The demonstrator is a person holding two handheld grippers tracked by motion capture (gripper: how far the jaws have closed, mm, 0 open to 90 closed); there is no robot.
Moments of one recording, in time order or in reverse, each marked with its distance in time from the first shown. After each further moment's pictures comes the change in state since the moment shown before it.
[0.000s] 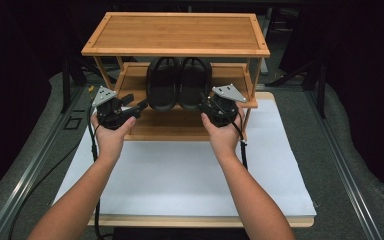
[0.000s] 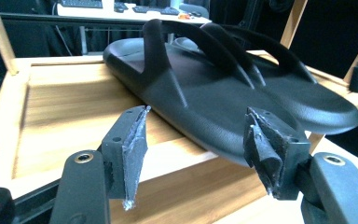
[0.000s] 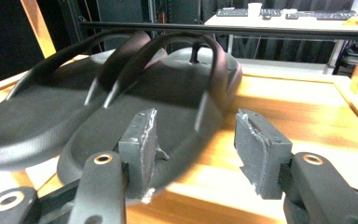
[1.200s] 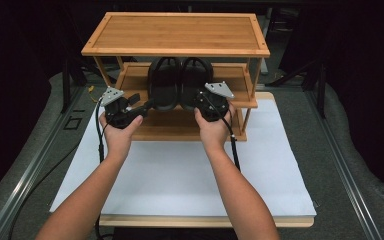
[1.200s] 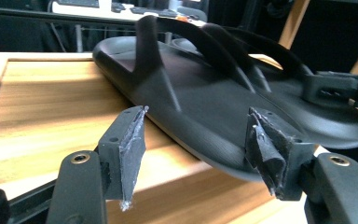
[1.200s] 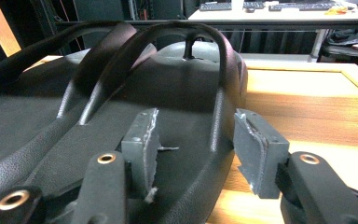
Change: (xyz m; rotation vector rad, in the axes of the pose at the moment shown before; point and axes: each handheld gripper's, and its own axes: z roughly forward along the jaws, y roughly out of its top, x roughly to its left) left arm -0.007 -0.004 0.022 -0.013 -0.007 -0.037; right arm 0.013 -0.006 0.037 0.007 -0.083 0.046
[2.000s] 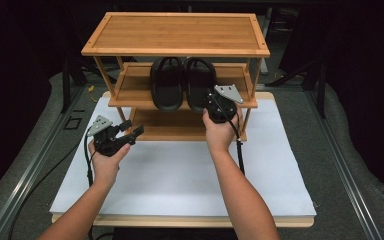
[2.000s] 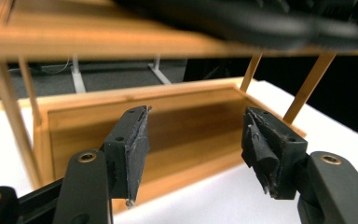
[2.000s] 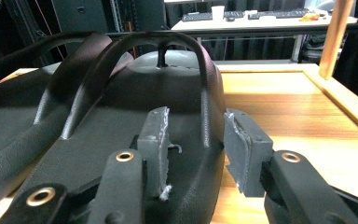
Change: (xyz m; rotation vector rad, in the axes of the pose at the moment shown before) left arm 0.015 -0.059 -0.045 0.047 -0.045 -0.021; right arm -0.018 -0.006 -0.006 -0.045 -0.053 0.033
